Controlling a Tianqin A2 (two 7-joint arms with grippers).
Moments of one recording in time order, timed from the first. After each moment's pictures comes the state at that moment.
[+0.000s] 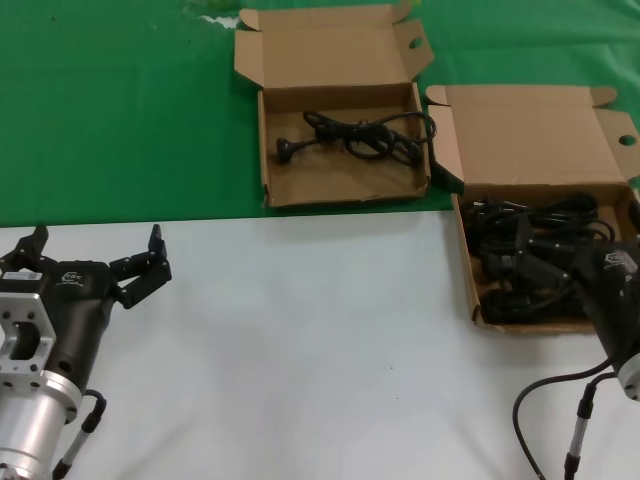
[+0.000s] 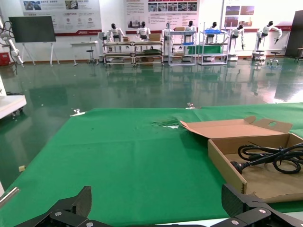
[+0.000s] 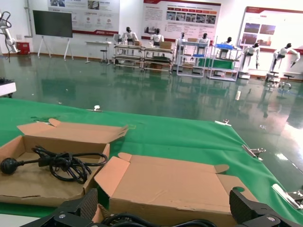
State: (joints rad) left arm 0.00 -0.30 1.60 -1.60 -1.80 0.00 0.00; right arm 0.05 0.29 -1.62 1.55 1.80 -0.02 -0.04
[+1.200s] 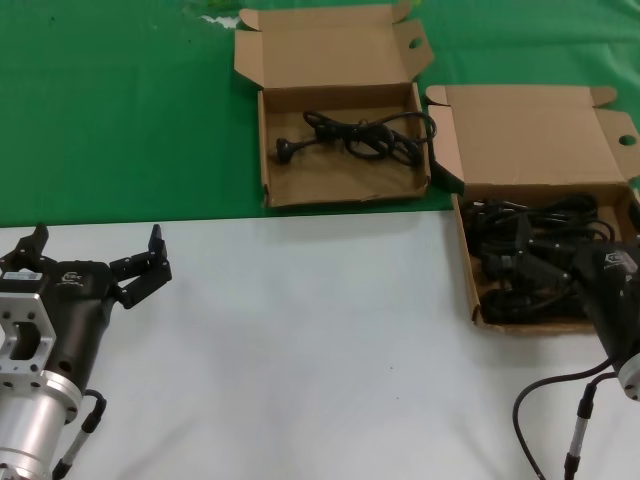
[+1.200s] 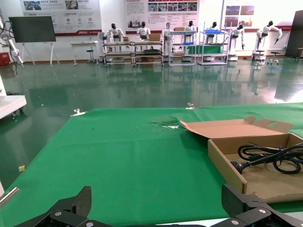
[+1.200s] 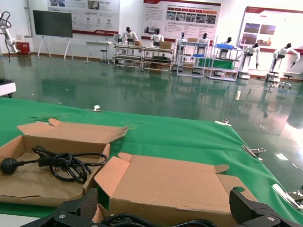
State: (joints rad) left arm 0.00 -0.30 1.60 -1.60 -1.80 0.00 0.00; right arm 0.05 0.29 -1.62 1.55 1.80 -0.02 -0.04
